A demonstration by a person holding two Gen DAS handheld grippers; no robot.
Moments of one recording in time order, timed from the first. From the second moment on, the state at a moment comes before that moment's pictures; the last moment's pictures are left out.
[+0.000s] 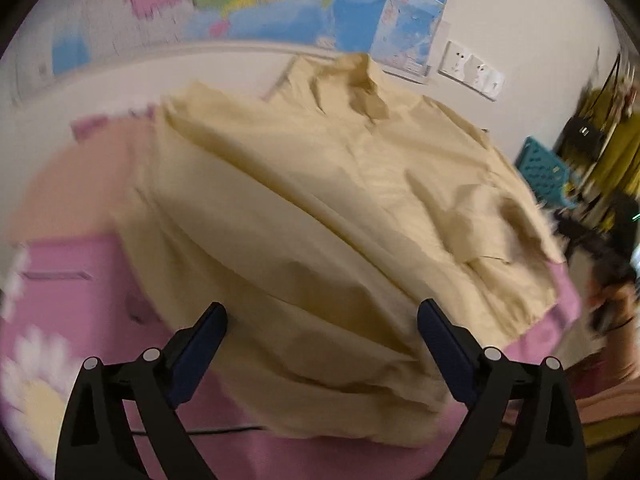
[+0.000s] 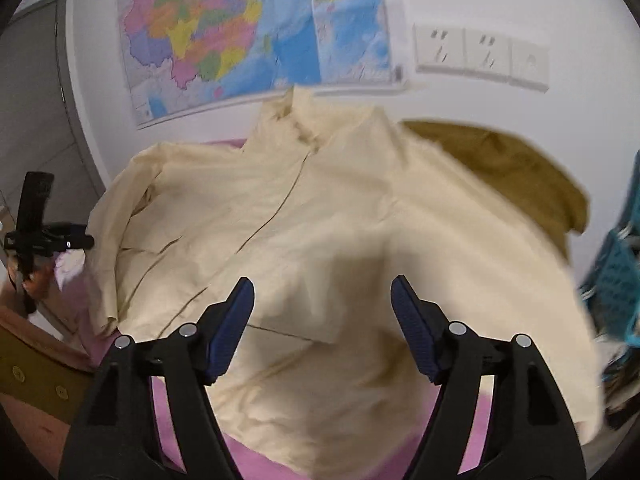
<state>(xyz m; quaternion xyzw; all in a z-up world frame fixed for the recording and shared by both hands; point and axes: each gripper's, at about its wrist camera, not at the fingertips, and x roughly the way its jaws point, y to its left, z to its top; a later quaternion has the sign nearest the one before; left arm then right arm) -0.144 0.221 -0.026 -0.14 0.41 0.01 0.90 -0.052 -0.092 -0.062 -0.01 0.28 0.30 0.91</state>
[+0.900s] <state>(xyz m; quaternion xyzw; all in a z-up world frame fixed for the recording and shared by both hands) -0.243 0.307 0.001 -0.07 0.33 0.12 0.93 -0.104 -0.161 -0.109 0.07 0.31 0.22 0.92</state>
